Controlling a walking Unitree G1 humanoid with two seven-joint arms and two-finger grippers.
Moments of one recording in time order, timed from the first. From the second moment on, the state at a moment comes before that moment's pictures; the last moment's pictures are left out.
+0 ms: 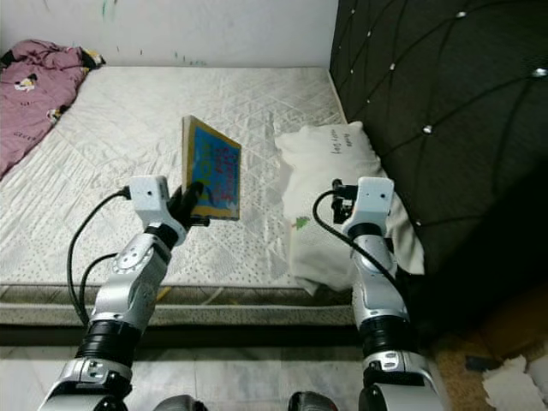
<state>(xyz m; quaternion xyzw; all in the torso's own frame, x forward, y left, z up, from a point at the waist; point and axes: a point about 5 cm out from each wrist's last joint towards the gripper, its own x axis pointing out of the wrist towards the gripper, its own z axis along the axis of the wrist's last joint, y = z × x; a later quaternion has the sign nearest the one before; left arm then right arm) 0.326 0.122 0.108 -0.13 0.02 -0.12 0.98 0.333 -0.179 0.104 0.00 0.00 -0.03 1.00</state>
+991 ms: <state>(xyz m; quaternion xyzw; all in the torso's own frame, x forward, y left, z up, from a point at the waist) 0.326 0.123 0.111 -0.13 0.01 -0.13 0.98 0.334 -0.177 0.105 -0.01 -0.01 -0.03 1.00</state>
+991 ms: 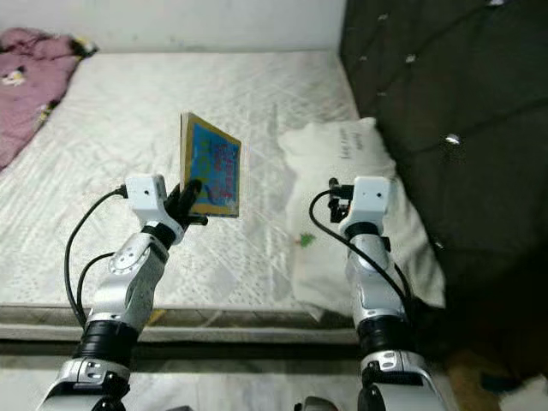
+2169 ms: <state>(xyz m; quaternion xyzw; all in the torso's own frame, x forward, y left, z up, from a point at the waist) 0.326 0.131 0.108 -0.15 0.02 -0.10 0.98 0.336 -0.173 0.105 -0.01 0.00 -0.02 1.00</state>
